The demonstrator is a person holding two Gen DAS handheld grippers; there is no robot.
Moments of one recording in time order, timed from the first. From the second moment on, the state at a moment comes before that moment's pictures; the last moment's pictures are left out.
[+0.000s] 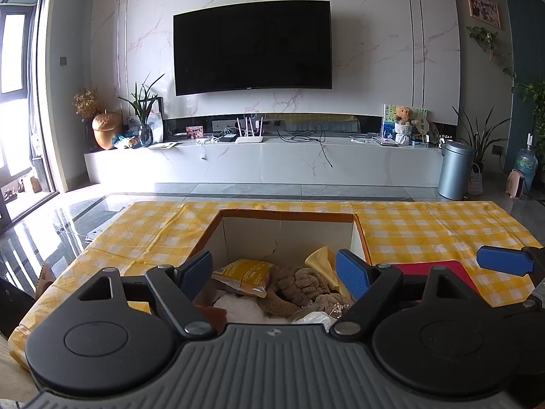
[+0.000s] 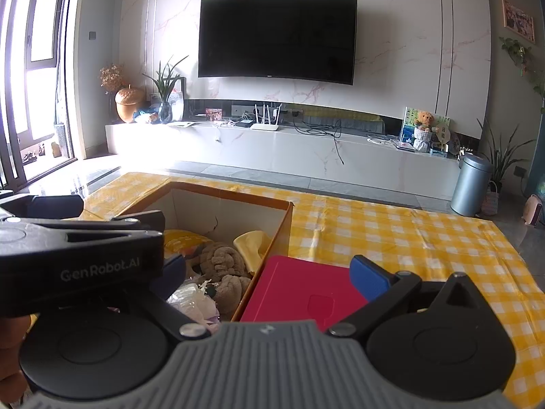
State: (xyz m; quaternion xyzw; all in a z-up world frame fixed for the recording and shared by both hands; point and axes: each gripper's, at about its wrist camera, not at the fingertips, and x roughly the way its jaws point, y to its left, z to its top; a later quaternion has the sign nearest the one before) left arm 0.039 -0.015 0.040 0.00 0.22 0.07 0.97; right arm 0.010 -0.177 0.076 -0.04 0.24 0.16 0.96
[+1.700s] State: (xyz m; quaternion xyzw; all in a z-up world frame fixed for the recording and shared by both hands) left arm 0.043 -0.012 0.035 0.01 0.24 0.08 0.97; right arm 0.015 -0.175 0.068 -0.05 0.26 0.15 0.95
